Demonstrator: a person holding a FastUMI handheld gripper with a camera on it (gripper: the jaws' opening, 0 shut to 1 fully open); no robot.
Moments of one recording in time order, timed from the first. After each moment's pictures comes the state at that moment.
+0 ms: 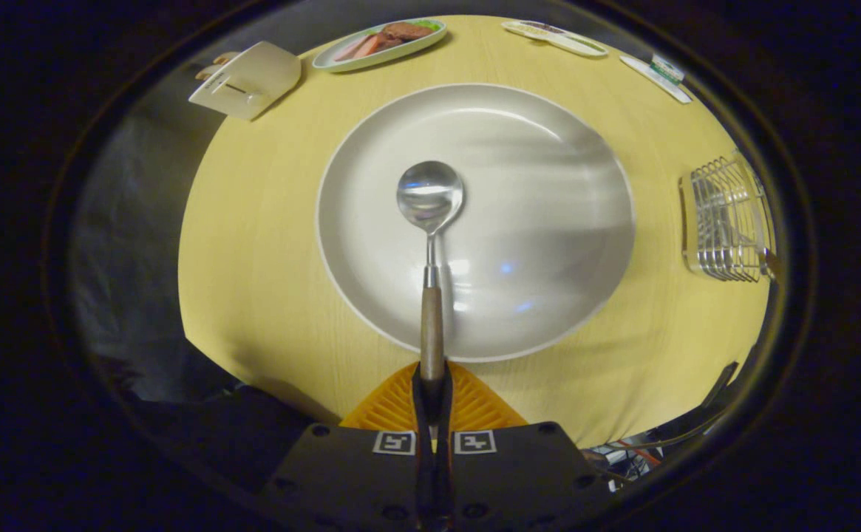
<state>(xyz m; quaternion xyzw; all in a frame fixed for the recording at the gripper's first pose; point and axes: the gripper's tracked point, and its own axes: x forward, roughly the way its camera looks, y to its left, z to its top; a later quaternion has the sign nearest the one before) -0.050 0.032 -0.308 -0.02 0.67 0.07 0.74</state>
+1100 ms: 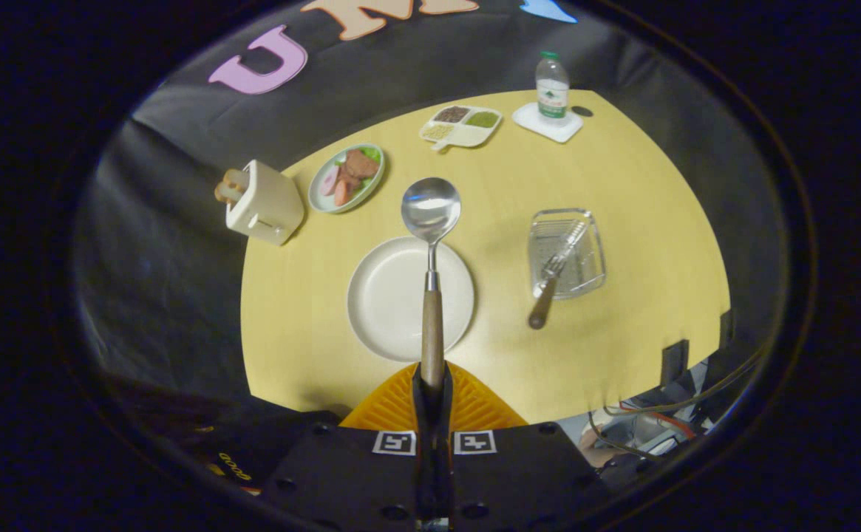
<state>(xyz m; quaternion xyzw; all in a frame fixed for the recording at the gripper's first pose) -0.023 -0.078 -0.113 0.10 0.55 0.00 0.83</state>
